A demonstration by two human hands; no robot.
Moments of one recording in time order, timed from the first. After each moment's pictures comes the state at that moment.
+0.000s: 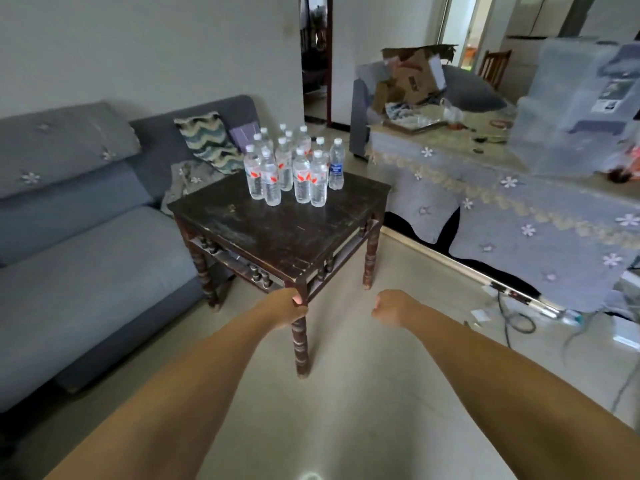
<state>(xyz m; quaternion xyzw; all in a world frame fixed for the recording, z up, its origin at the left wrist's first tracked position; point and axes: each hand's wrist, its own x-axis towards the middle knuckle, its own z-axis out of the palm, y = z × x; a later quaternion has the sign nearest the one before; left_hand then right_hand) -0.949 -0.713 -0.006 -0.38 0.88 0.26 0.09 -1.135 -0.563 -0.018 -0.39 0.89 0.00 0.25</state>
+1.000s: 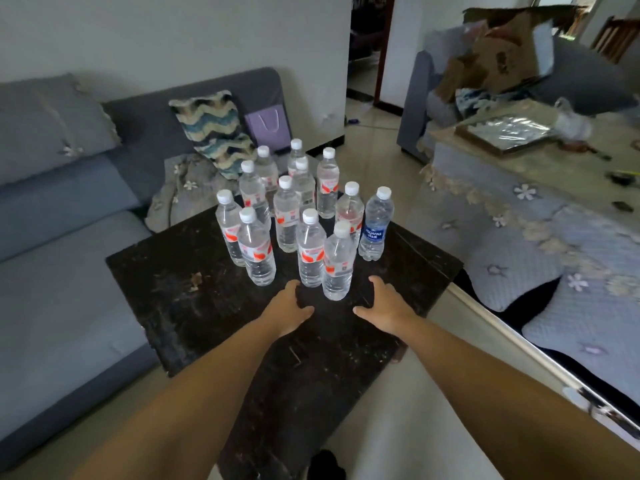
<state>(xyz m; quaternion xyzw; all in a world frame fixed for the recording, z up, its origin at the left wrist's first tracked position) -1.285 -1.092 -0.064 -0.49 0.77 0.40 0.01 -1.460 -0.985 -0.059 -0.40 0.86 -0.13 0.28</state>
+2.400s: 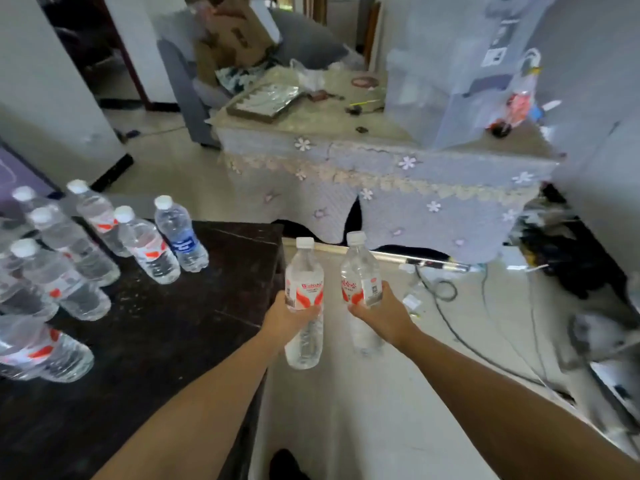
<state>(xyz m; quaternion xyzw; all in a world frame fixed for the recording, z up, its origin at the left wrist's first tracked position) -1.452 -0.931 -0.104 -0.29 0.76 0.58 0.08 -1.499 -0.729 -0.071 -0.01 0.85 -0.49 0.21</state>
